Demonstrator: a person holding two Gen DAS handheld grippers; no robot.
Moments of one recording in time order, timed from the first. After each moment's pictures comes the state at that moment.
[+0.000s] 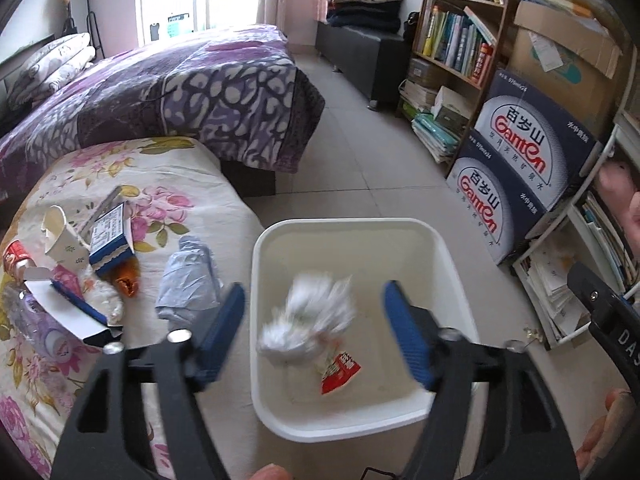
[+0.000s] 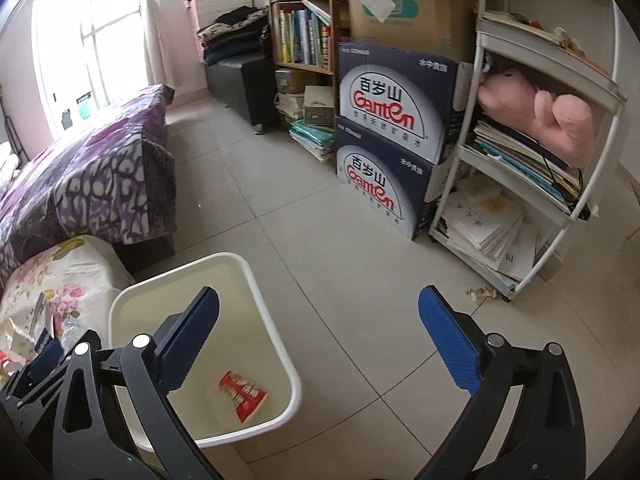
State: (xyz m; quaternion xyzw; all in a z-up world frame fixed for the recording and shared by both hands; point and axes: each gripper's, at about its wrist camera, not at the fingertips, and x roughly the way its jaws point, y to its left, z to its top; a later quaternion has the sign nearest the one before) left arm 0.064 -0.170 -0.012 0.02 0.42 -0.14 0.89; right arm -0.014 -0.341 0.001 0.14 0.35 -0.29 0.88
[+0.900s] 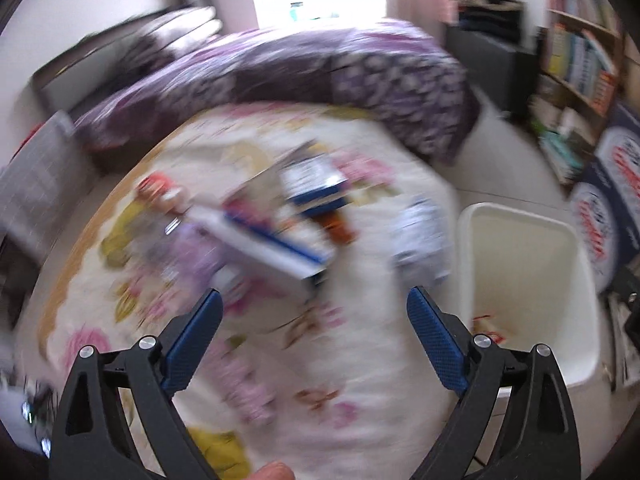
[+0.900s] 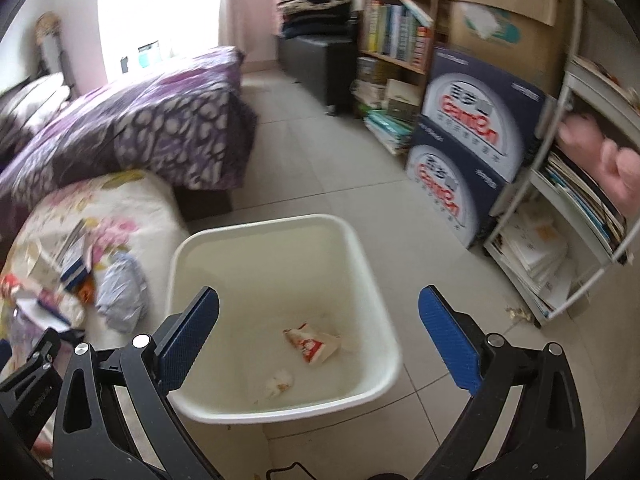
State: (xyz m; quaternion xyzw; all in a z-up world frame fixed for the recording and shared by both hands) left arm 0.035 -0.035 -0.019 0.02 0.44 0.10 0.89; right arm 0.023 -0.235 -0.013 0.06 0.39 -0.17 0.90
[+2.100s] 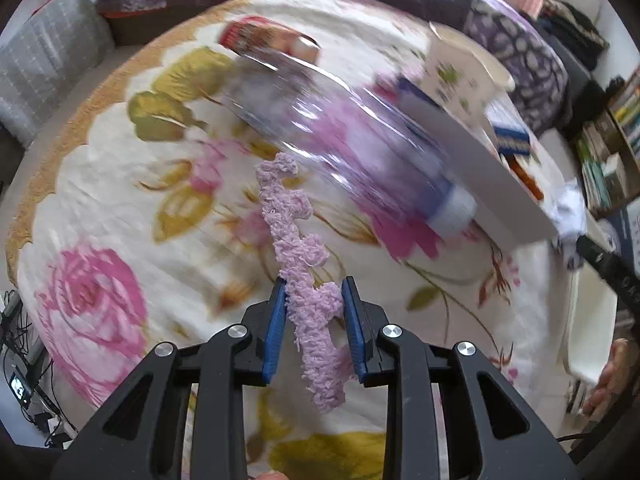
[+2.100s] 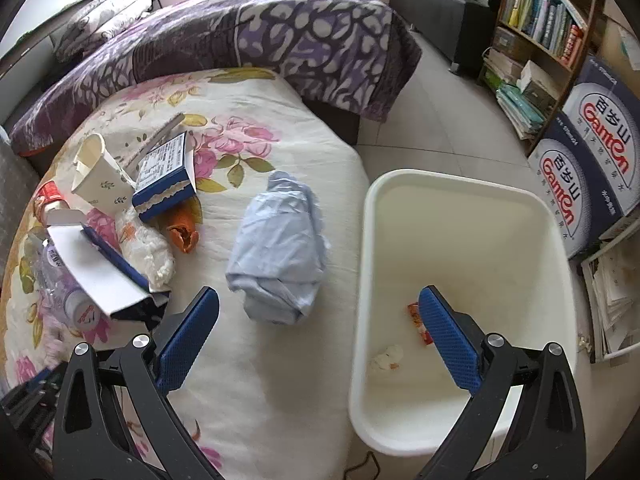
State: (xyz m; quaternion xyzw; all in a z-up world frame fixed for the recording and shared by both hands) left arm 0.024 0.147 -0.075 -0.13 0.55 0.12 0.82; right arm 0.113 -0.106 -0.073 0.02 0.50 -0.02 0.87
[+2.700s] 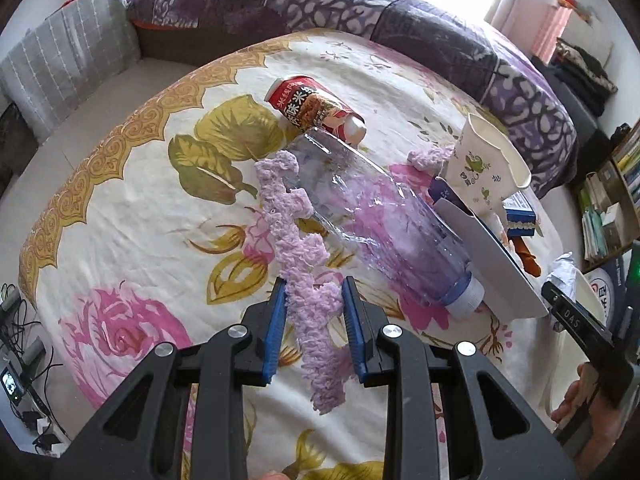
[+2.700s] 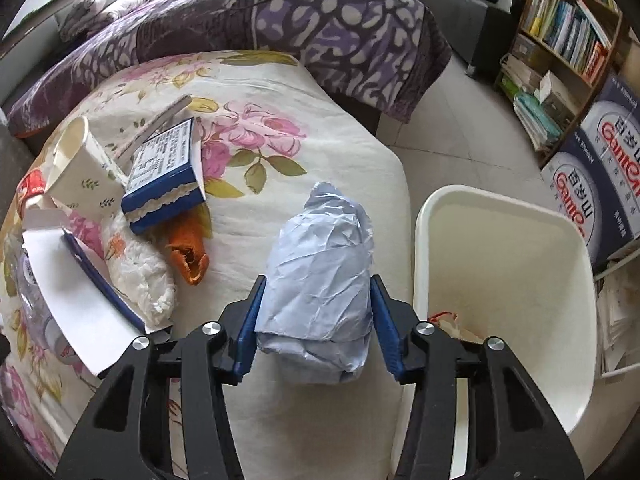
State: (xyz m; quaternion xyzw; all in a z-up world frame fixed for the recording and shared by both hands) left arm 0.032 0.179 -0.047 -0.15 0.50 0.15 0.84; right arm 0.136 -0.081 -0.088 -0.01 0.50 -0.01 0.87
